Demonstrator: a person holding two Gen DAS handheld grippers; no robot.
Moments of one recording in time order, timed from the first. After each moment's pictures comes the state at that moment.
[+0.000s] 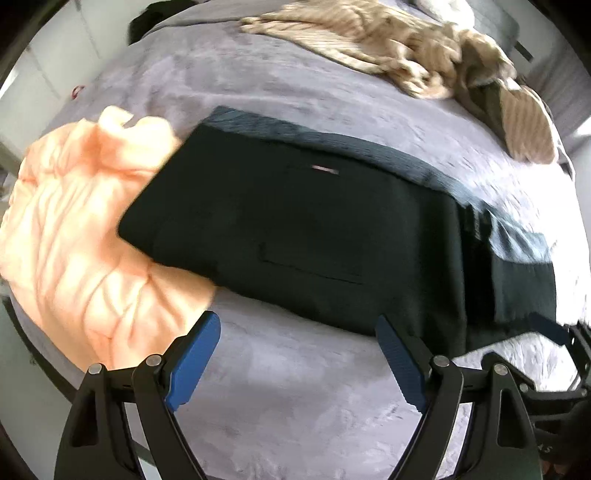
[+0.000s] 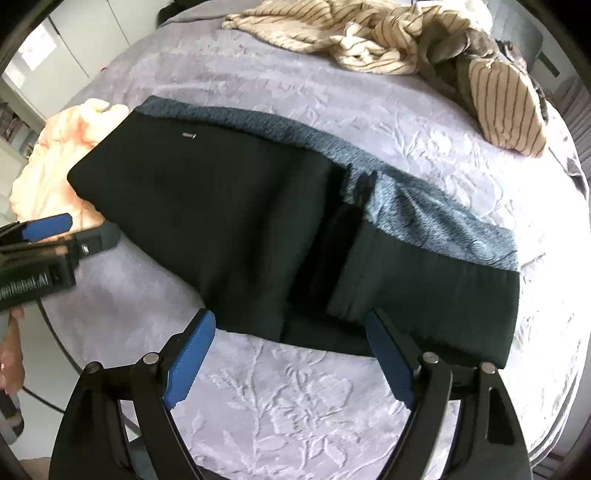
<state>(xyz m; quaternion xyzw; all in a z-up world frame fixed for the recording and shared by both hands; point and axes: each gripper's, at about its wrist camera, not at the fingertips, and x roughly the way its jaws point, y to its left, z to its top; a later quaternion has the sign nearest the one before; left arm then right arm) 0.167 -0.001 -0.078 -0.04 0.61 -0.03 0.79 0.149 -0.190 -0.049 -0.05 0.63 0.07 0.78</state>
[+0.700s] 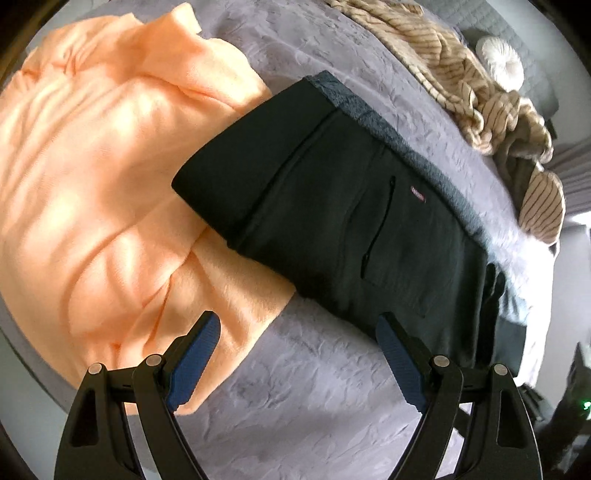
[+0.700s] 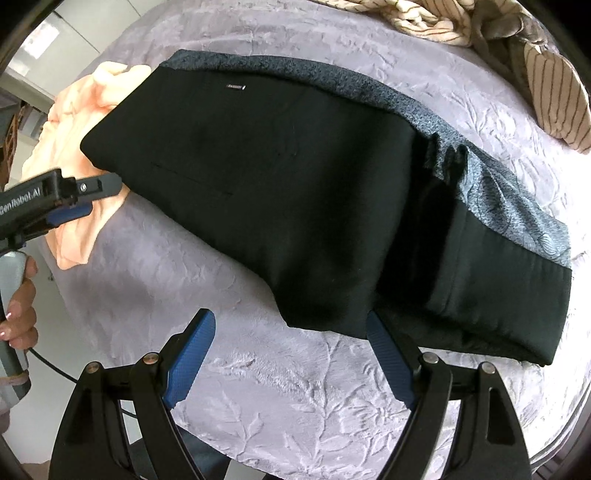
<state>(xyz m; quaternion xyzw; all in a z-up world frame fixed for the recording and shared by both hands) 0.180 0.093 -0.127 -0.21 0.63 -0.04 0.75 0.155 -0.146 -0.083 -0.03 0.68 0.11 0.72</state>
